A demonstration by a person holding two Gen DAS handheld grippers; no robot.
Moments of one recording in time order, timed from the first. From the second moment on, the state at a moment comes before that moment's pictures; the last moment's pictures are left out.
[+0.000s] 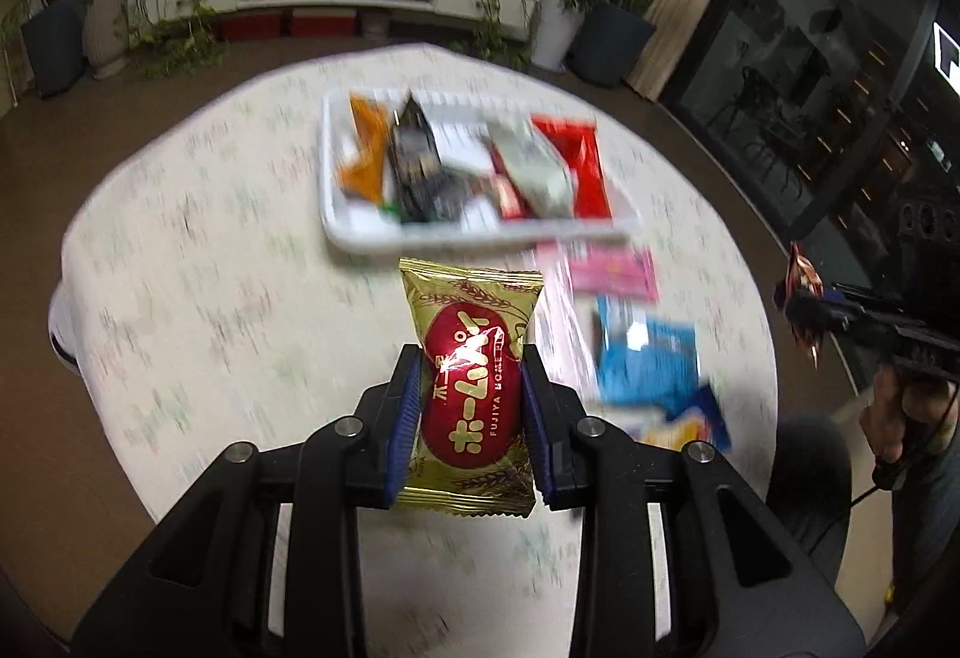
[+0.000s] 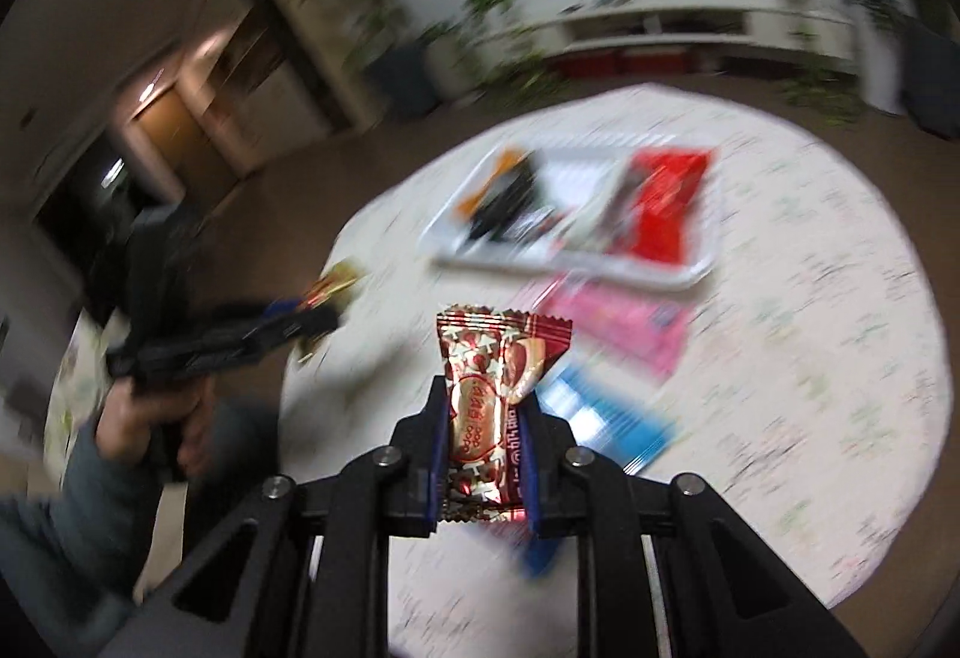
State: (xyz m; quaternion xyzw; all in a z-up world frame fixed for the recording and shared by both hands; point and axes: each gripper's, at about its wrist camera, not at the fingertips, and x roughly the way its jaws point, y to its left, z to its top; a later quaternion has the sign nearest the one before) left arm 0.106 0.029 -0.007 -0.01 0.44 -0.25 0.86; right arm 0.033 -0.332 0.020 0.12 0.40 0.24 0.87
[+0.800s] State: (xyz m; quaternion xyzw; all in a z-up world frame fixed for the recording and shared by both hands) left arm 0.300 -0.068 -0.040 0.04 0.46 -0.21 0.86; right arm 0.260 -0.291 -0.008 0.14 0.47 0.17 0.85
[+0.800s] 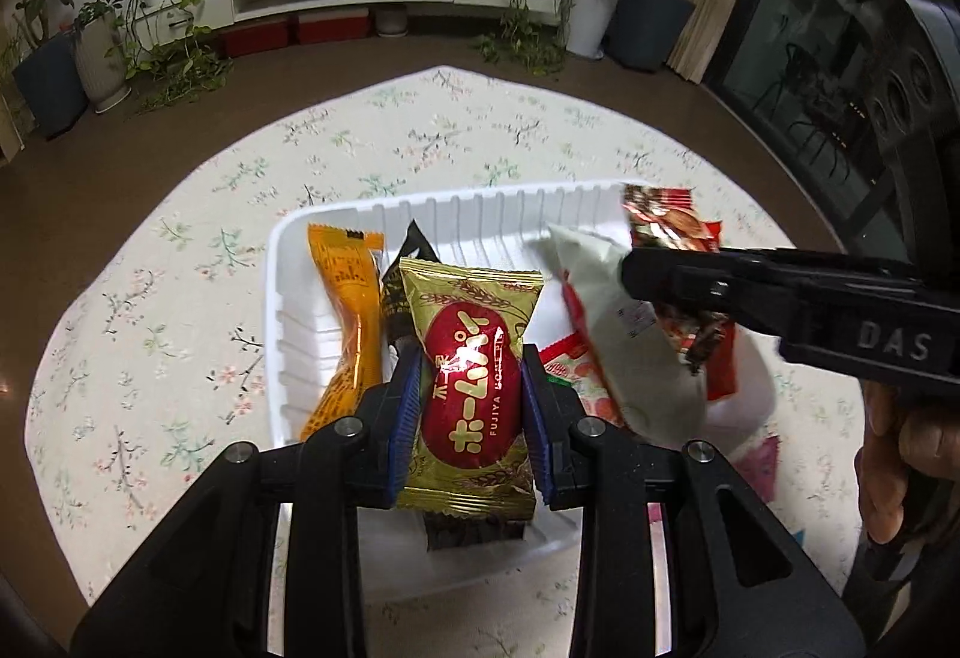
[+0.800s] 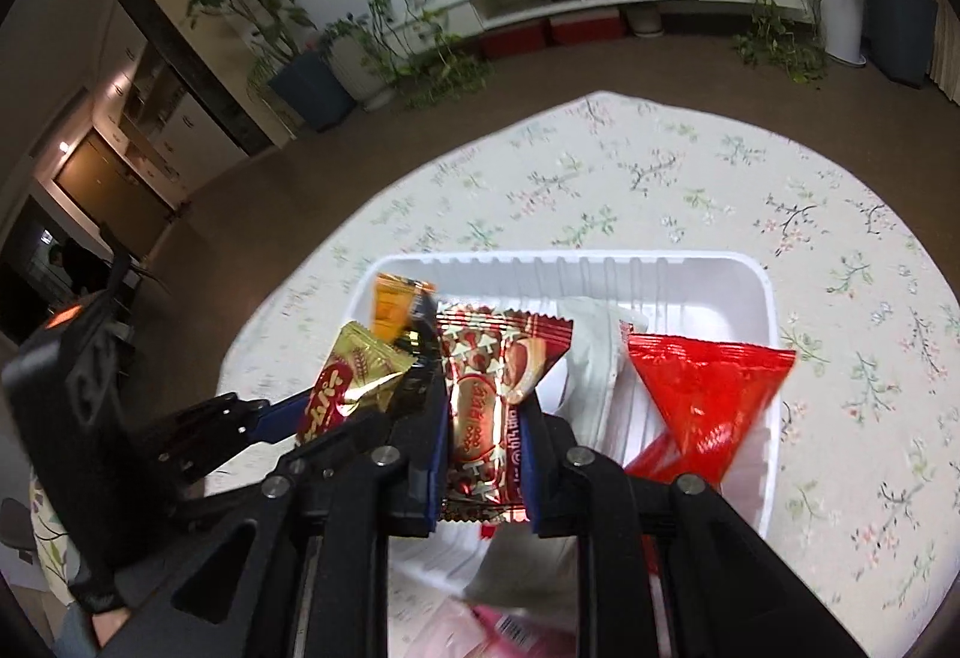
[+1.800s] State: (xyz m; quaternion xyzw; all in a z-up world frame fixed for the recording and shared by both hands) left arm 0.281 -0.067 -0.068 0.06 0.45 -0.21 0.87; right arm 0.276 -0.264 -0.043 0.07 0.47 0.15 0.87
